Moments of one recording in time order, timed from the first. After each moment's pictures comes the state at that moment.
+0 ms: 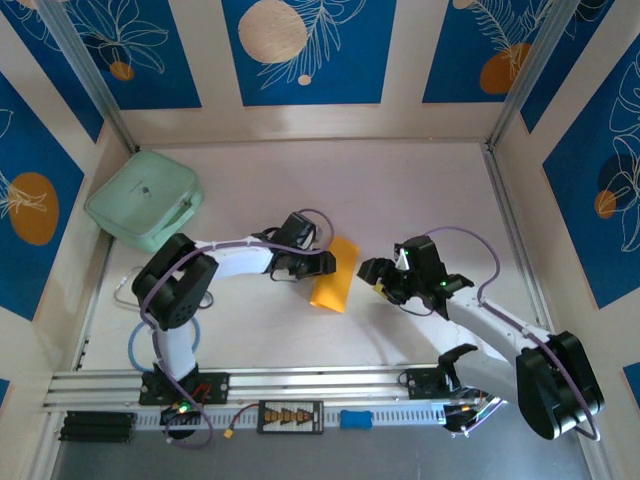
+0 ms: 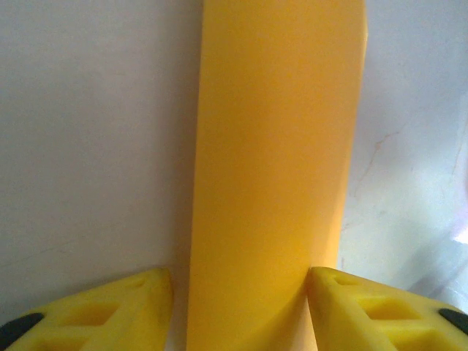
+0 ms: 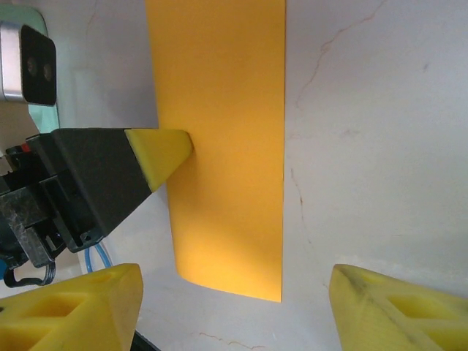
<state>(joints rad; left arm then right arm) -0.71 1.85 1.05 -0.17 0.33 -0.72 0.42 1.08 0.45 -0.20 -0.44 0.98</state>
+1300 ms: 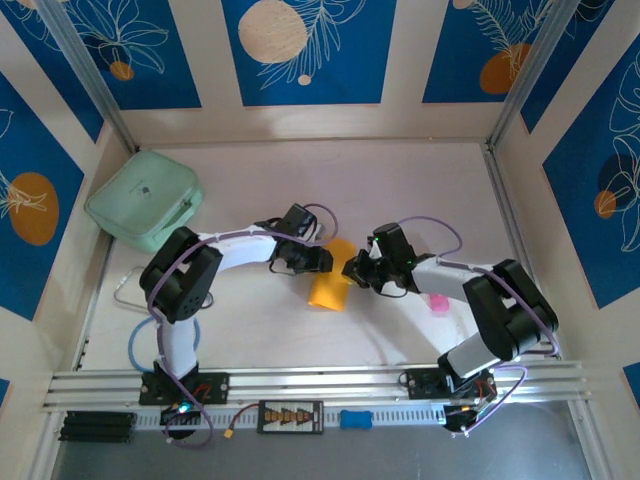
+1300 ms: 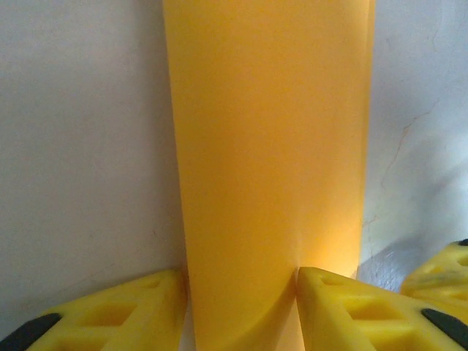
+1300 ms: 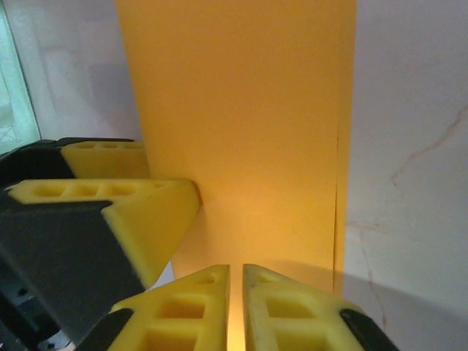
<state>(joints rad) -0.68 1.92 1.17 -0.34 0.37 -0.54 0.49 1.52 0.61 0.02 -0.48 1.03</state>
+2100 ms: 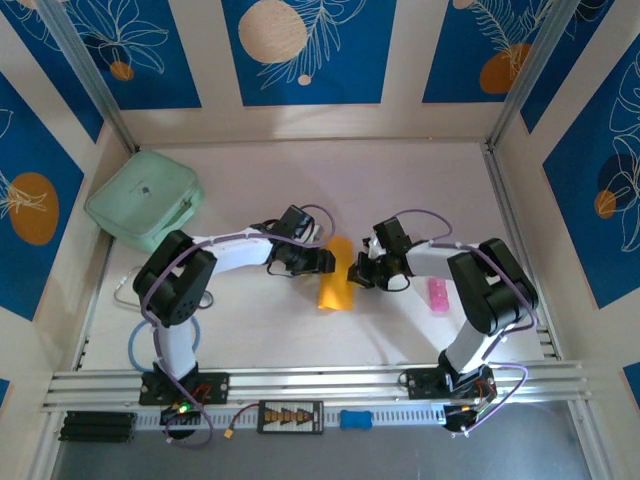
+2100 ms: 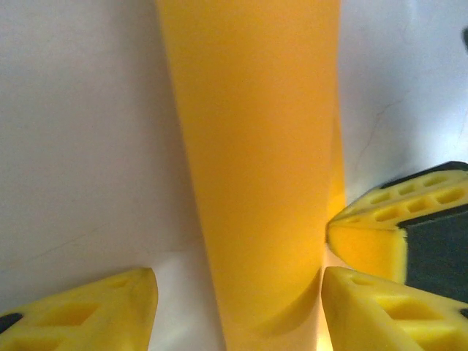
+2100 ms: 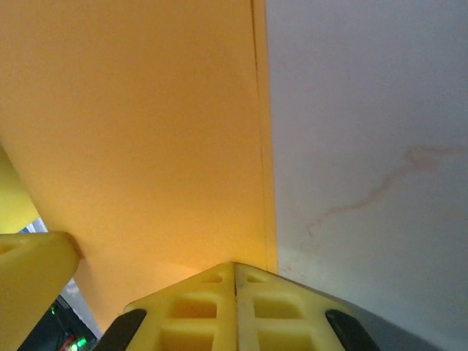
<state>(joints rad) -0.68 1.87 1.12 -0.31 0.41 -0.59 0.41 1.69 0.74 -0.20 -0.59 0.69</state>
